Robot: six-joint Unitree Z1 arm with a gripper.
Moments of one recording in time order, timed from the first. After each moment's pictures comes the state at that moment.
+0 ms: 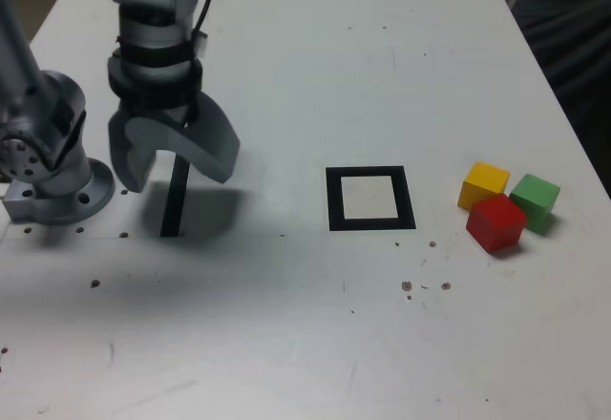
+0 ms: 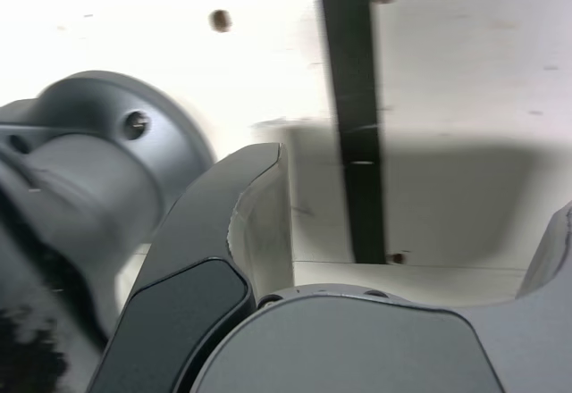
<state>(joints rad) -0.06 1.51 -0.74 0.99 0.00 0.04</state>
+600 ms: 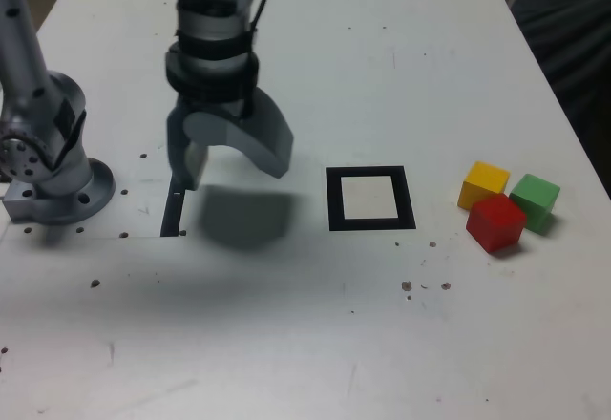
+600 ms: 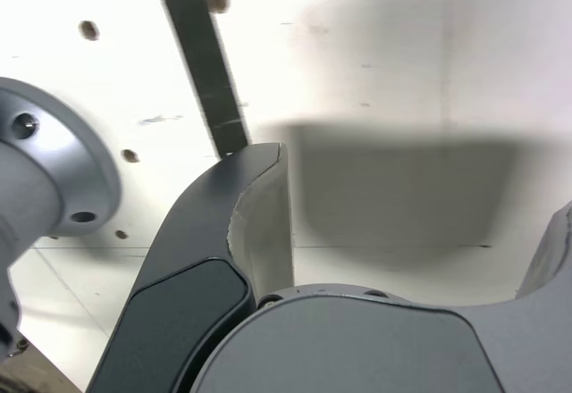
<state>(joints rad) -0.06 1.64 -0.92 1.00 0.00 0.05</state>
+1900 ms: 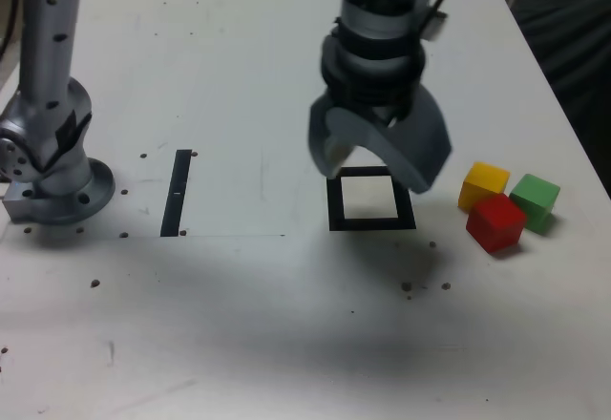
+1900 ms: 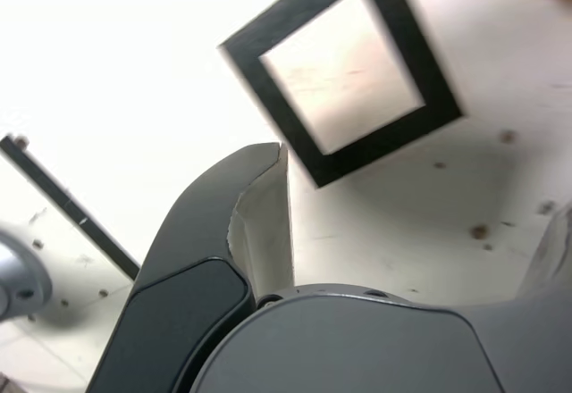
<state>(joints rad) -0.25 2.00 -1.62 1.28 0.16 0.30</state>
